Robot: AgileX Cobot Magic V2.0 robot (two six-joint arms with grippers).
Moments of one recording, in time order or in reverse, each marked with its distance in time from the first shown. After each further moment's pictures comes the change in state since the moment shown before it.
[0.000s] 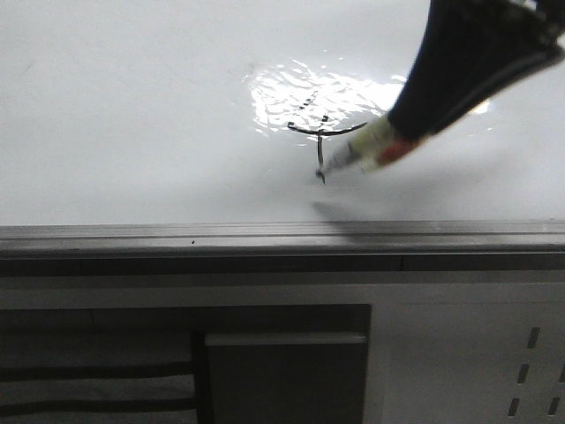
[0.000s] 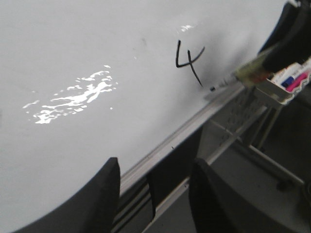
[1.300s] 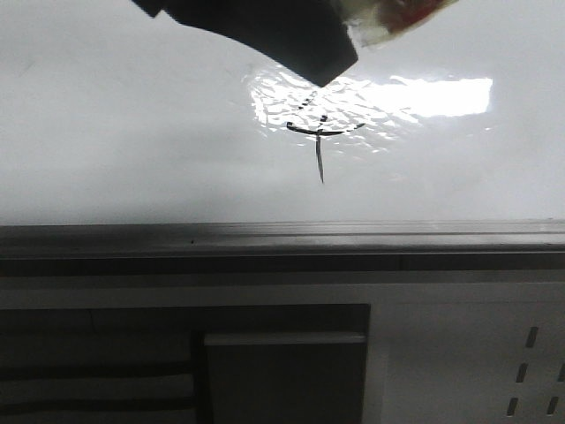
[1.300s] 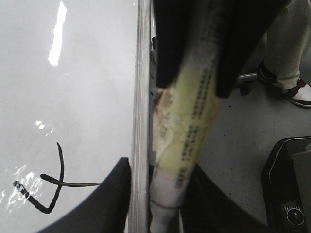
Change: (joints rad) left arm -0.439 0.664 -0.435 0.026 -0.012 0.499; right arm 0.112 -0.205 -0.003 0.002 0.038 -0.574
